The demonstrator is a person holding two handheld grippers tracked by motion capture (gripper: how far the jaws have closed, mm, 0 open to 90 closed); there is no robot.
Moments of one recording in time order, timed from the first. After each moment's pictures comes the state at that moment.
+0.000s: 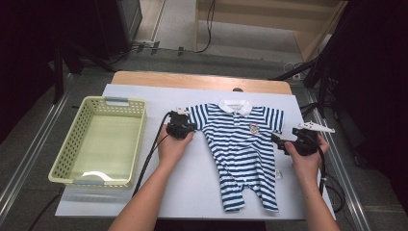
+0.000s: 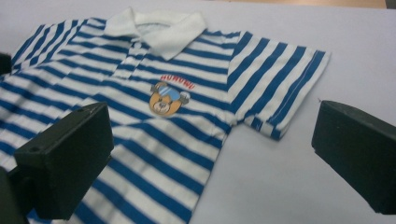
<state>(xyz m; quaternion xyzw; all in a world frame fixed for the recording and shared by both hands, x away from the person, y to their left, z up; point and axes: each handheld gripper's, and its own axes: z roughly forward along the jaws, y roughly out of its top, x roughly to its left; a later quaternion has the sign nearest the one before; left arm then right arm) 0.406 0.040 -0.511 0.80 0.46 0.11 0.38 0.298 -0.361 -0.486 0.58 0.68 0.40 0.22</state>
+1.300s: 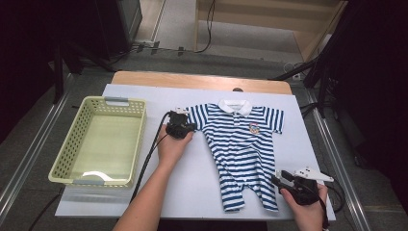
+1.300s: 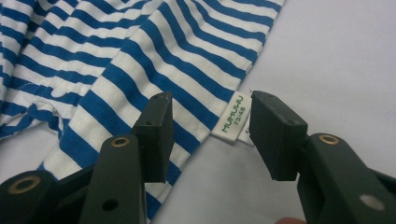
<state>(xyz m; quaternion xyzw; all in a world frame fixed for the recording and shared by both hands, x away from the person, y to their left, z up) 0.407 0.041 -0.511 0.80 0.46 0.10 0.38 0.178 -0.327 -0.517 0.57 0.72 0.34 0.19</state>
